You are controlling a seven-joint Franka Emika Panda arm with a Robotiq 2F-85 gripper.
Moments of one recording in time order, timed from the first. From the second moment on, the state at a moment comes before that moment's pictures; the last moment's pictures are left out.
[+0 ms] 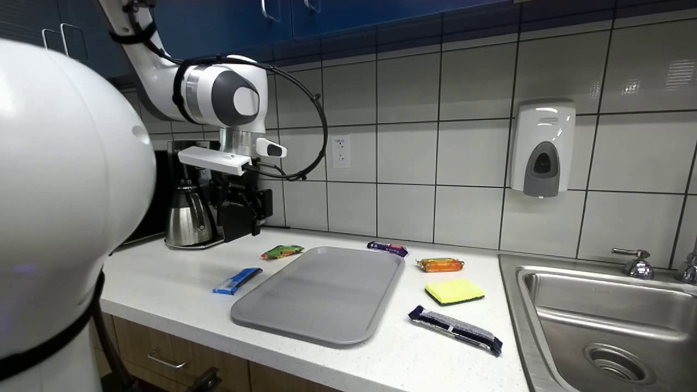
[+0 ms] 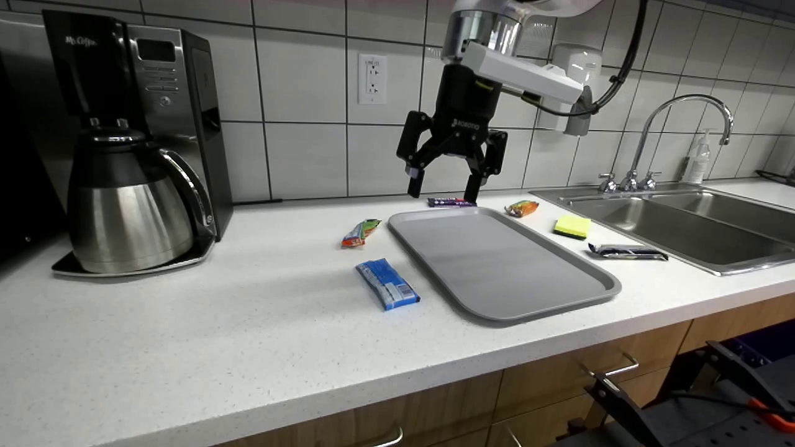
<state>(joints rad) 0.22 -0.09 0.17 -2.51 0.26 2.45 0.05</state>
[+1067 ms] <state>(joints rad) 0.29 0.19 0.20 -2.34 -0.05 2.52 0.27</state>
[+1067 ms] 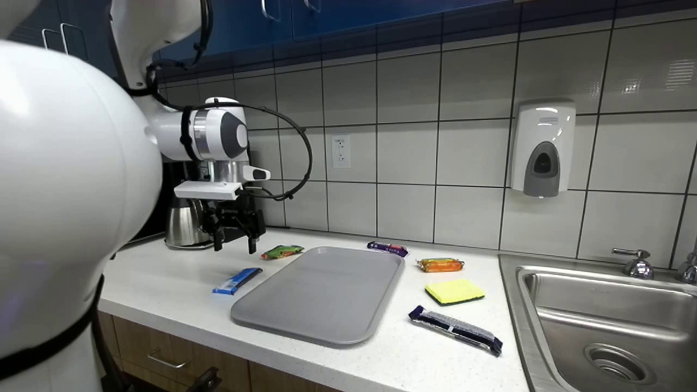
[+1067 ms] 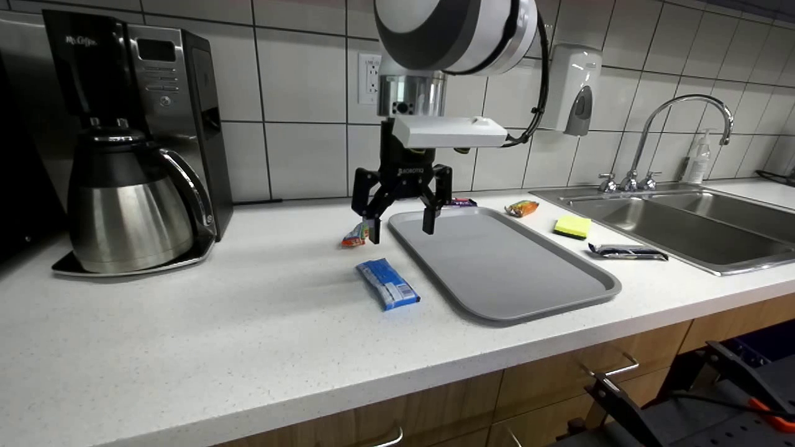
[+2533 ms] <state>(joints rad) 0.39 0.44 0.12 -2.18 -0.14 2.54 0.43</state>
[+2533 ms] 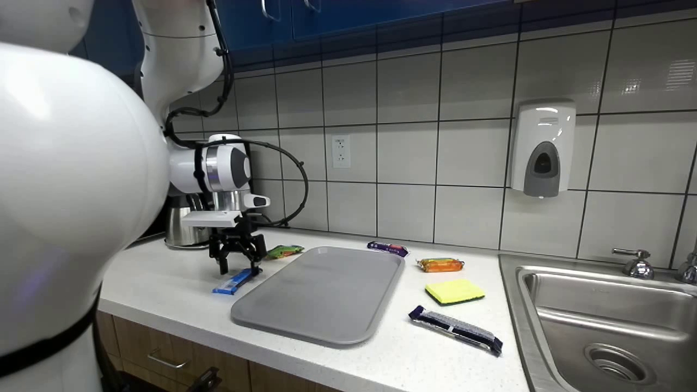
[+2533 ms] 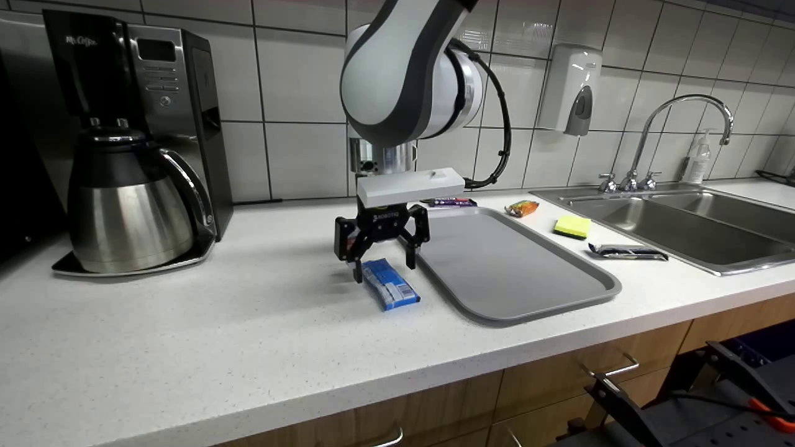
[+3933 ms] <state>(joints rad) 0.39 0.44 0.11 -2.16 -0.13 2.54 0.43</state>
